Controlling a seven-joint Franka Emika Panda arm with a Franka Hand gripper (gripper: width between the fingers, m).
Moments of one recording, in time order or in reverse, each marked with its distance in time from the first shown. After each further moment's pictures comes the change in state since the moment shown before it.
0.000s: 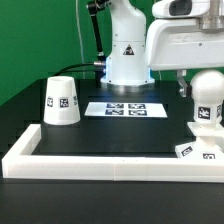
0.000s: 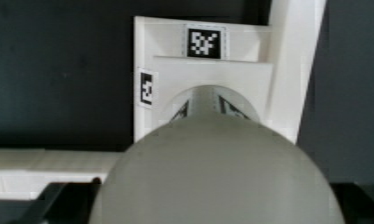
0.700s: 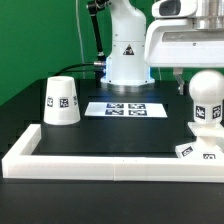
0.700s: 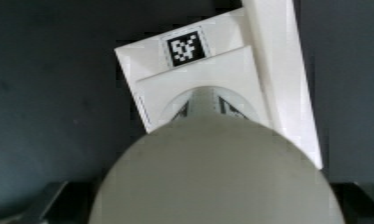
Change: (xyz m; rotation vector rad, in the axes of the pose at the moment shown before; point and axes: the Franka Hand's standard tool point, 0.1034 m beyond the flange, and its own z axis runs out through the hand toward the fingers) arm -0.001 0.001 0.001 0.005 0.005 0.489
